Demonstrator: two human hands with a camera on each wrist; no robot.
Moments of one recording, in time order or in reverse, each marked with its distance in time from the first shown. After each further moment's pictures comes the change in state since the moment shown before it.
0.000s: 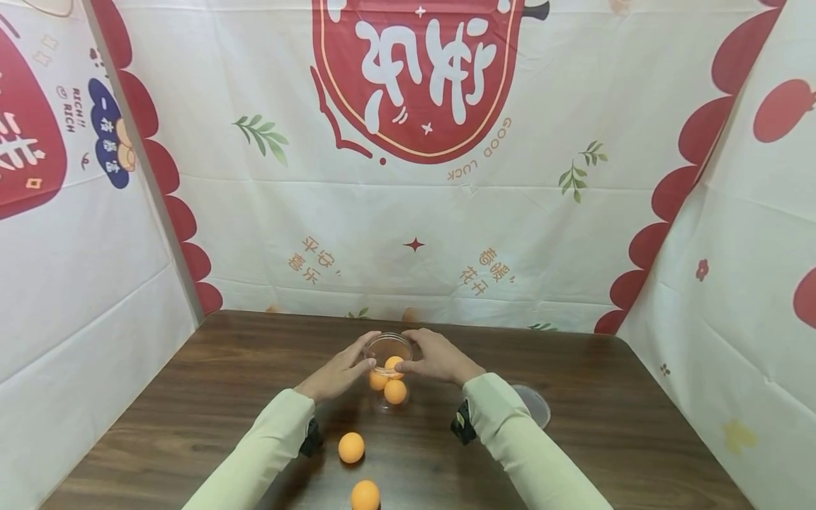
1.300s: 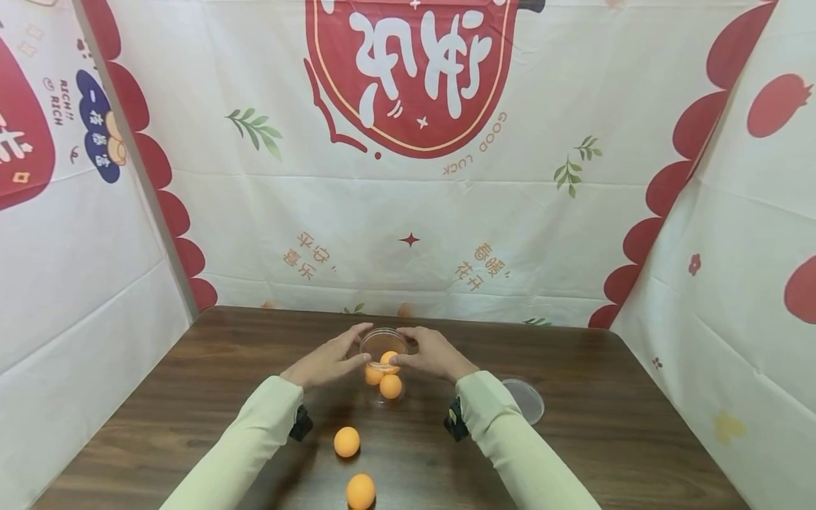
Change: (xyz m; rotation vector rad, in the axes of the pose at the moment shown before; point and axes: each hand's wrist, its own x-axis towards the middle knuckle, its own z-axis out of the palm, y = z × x) left_hand -0.001 0.013 -0.023 0.162 -0.063 0.007; right_hand 0.001 0.000 0.005 0.118 0.005 0.110
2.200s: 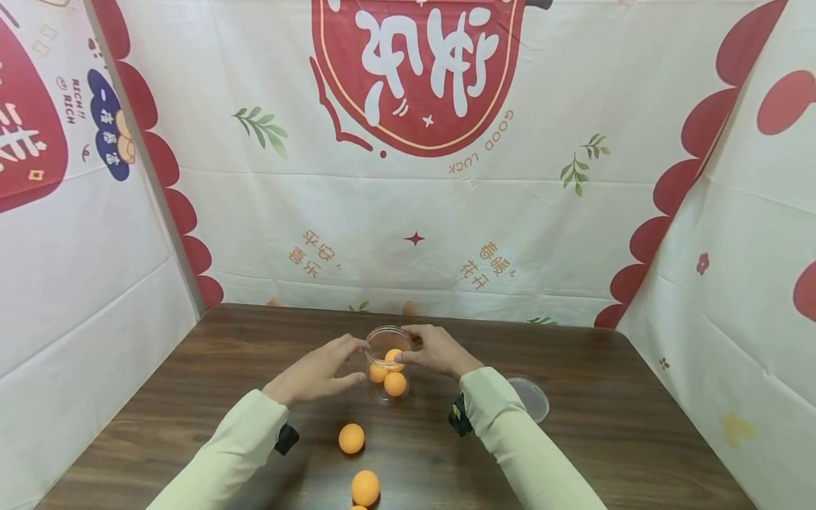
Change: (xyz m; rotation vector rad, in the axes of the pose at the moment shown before) left_hand -0.036 0.024 -0.012 0.247 0.049 0.131; right_hand 0.003 -0.002 -0.003 -0.004 -0.023 0.030
